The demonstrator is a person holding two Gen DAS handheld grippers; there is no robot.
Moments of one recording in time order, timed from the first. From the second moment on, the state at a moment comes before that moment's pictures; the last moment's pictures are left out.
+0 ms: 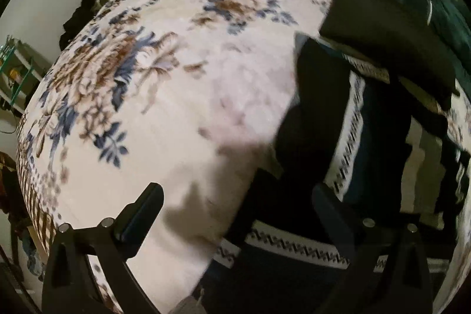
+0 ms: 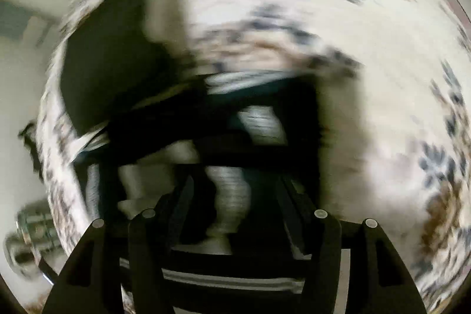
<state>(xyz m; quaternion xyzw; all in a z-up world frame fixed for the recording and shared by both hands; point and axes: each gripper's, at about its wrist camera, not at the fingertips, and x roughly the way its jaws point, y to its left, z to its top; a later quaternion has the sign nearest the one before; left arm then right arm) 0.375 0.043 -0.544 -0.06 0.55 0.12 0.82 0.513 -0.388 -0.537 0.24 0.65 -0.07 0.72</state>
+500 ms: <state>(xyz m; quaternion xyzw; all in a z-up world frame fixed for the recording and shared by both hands) 0.383 0.006 -0.533 -0.03 0.54 0.11 0.84 0.518 -0.376 -0.580 0.24 0.64 -0.09 0.72</state>
